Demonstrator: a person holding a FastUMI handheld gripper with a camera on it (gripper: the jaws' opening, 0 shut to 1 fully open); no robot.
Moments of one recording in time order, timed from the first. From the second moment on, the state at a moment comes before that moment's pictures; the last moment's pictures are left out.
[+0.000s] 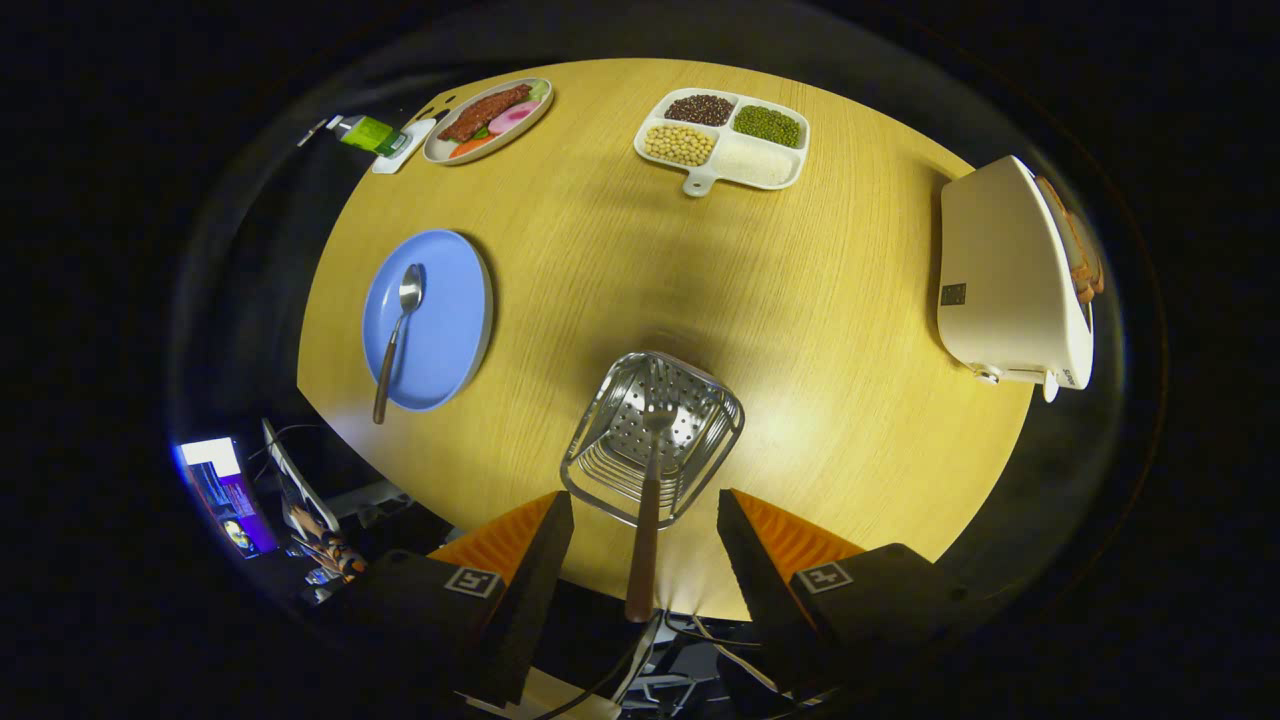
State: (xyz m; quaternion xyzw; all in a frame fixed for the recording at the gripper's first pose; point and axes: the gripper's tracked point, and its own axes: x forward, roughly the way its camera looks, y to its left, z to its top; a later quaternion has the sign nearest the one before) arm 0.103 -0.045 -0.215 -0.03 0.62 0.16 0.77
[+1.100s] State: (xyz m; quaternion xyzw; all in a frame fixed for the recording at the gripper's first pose) arm 0.095 0.153 -0.165 0.05 0.50 0.26 0.82
